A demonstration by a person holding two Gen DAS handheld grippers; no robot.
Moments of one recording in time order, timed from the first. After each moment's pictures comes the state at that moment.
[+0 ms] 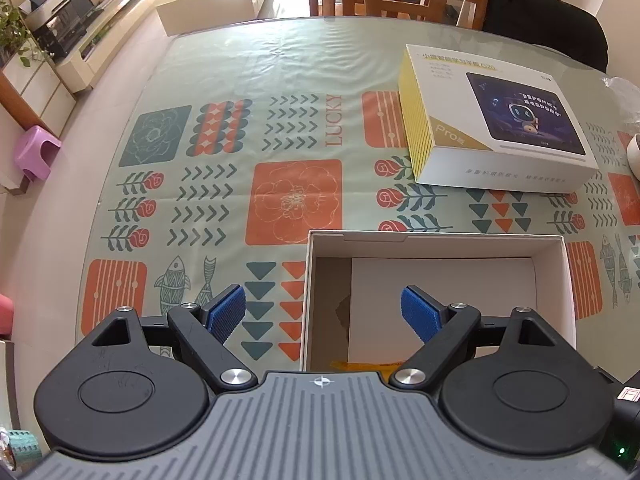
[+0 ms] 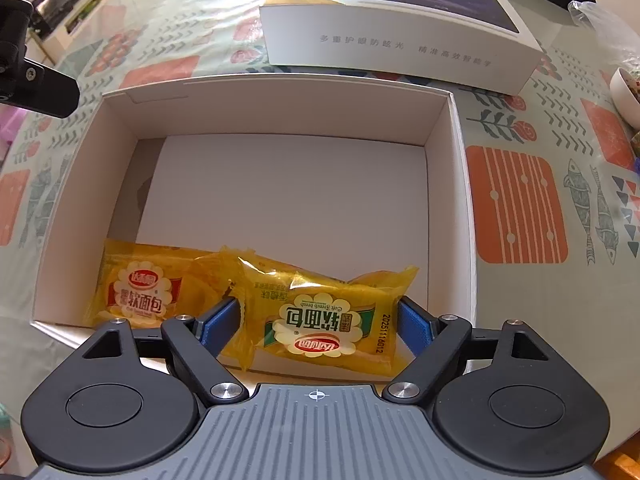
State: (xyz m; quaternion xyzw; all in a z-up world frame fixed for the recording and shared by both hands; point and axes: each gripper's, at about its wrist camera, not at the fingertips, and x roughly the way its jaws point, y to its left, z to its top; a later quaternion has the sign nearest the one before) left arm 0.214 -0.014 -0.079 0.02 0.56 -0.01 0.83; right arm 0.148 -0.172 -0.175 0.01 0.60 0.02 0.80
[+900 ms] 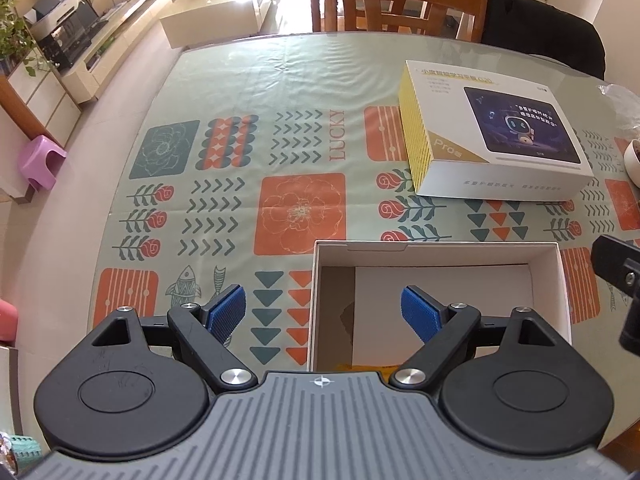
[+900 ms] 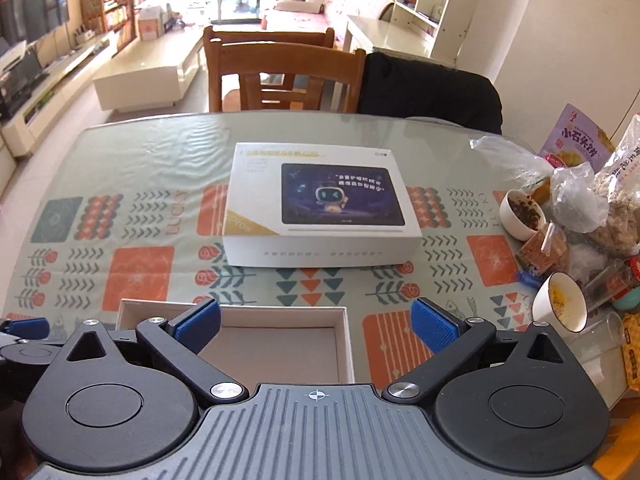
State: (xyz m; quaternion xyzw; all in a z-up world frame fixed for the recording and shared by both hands) left arm 0.206 -0.014 -0.062 0.03 0.54 0.00 0.84; right arm 0.175 -0.171 -0.009 -0.02 0.47 -0.09 0.88
